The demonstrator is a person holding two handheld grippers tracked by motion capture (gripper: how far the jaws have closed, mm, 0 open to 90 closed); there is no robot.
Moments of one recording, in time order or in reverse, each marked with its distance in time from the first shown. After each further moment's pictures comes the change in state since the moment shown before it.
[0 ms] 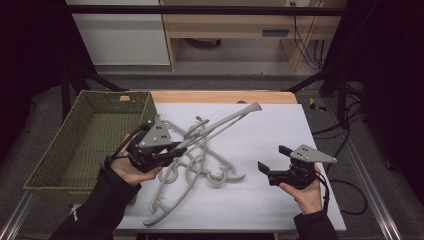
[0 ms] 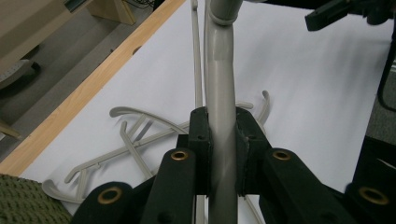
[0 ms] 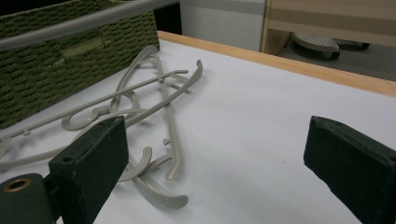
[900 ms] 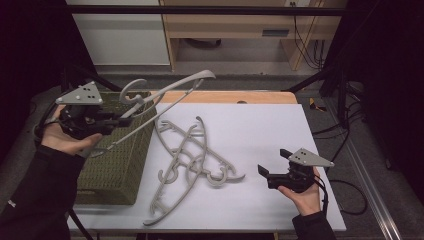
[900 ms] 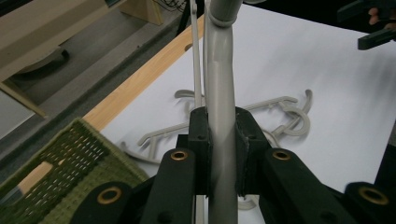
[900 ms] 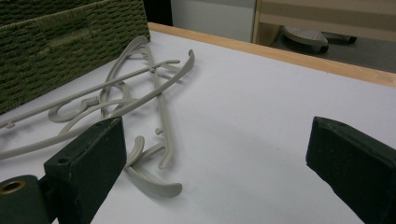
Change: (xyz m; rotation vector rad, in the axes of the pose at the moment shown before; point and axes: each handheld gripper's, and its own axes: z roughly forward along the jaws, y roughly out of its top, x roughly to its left) left arm 0.098 -0.034 -0.085 -0.032 0.057 -0.117; right arm 0.004 -0.009 0.001 0.019 -0.038 -0.015
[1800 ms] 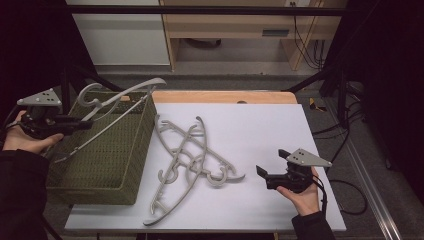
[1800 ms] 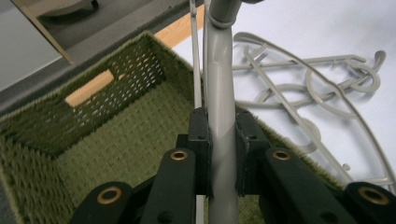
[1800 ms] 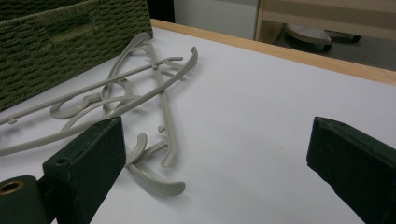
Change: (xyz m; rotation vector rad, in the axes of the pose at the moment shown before) left arm 0.078 -0.088 -0.021 0.095 0.075 -0.147; right arm 0.003 0.000 0.002 0.015 0.008 0.000
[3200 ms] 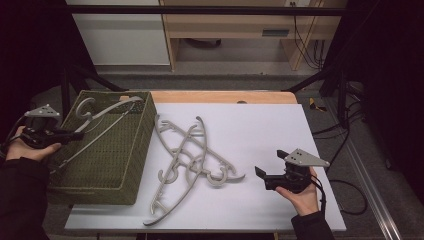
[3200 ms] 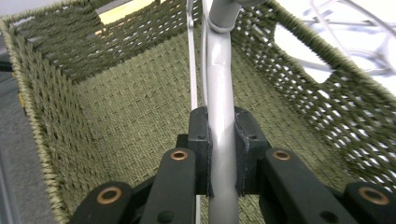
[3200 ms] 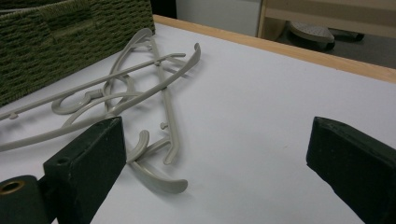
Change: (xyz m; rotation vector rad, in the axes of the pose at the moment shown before) left arm 0.030 -0.057 0.032 0.093 0.113 -0.155; right arm 0.003 0.000 0.002 0.013 0.003 -0.005
